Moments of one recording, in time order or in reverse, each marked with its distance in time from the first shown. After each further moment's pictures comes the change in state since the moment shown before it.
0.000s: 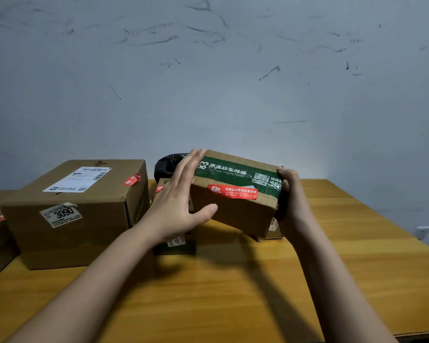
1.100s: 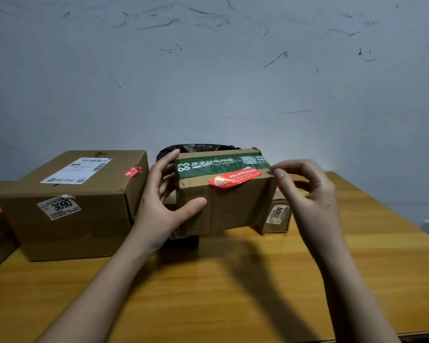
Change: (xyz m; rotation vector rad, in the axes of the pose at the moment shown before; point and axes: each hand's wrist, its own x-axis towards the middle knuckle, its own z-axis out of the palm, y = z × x) left_hand -0.028 -0.010 0.009 -0.540 0.348 -0.088; right_hand -0.040 -0.013 -0.001 -0.596 0.124 -0.642
